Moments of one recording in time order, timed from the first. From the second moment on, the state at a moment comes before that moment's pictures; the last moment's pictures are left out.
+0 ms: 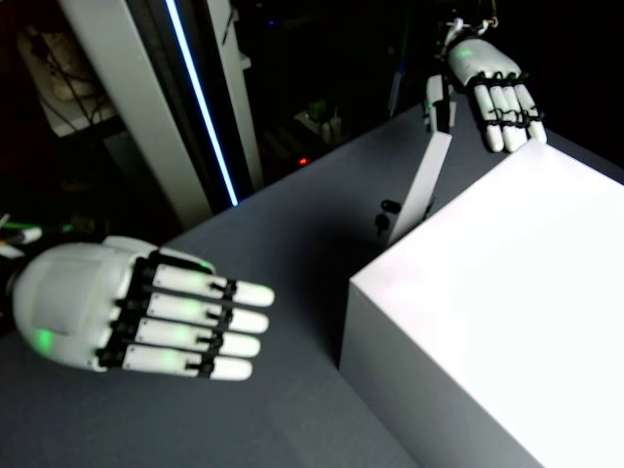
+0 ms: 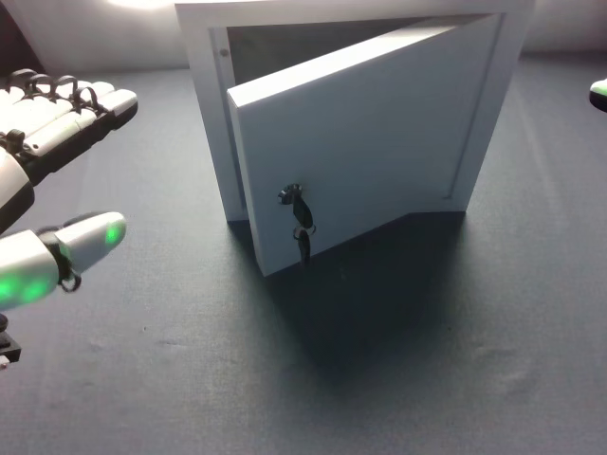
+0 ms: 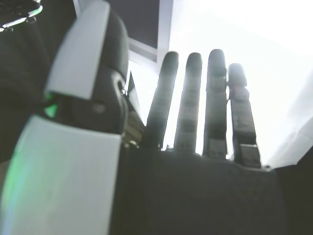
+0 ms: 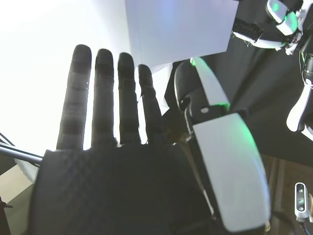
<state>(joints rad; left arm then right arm) 1.03 -0.74 0.90 -0.18 -1.23 0.86 -1.14 -0.84 1.15 0.07 1.37 -0.43</state>
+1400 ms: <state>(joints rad) 0.85 -0.83 0.94 0.07 -1.08 0.76 -1.14 -0.86 1.16 0.06 1.35 -0.43</state>
